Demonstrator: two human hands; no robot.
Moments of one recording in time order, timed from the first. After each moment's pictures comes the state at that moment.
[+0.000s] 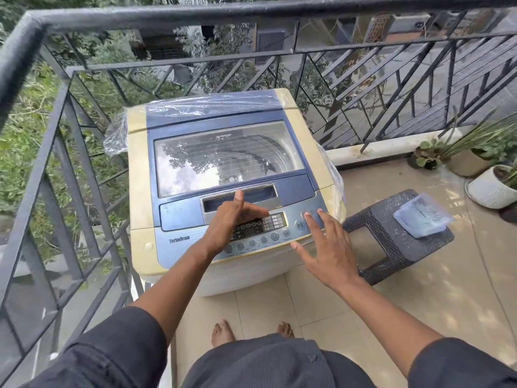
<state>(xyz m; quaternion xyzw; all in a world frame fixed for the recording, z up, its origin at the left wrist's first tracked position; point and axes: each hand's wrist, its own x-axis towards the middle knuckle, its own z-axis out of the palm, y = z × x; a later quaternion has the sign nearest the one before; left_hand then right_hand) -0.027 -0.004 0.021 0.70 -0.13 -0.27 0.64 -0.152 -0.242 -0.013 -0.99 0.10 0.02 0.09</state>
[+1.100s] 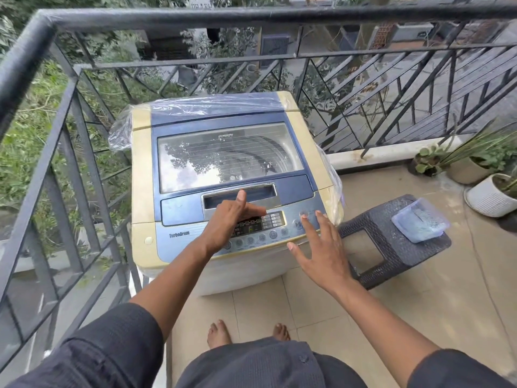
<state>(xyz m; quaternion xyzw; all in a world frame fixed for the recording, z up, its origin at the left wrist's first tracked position) -0.035 -0.001 0.028 0.73 -0.14 -0.25 0.62 -0.157 -0.234 -0.011 -0.98 0.11 0.05 0.13</state>
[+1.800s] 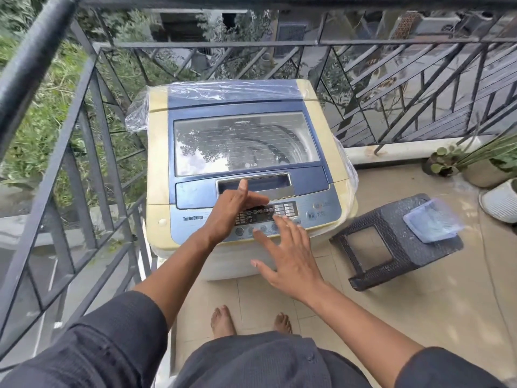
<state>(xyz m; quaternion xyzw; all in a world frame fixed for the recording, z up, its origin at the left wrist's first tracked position) -0.039 0.020 0.020 0.72 -0.12 -0.23 0.65 -0.162 -0.147 -0.005 -0.99 -0.08 0.08 0.09</state>
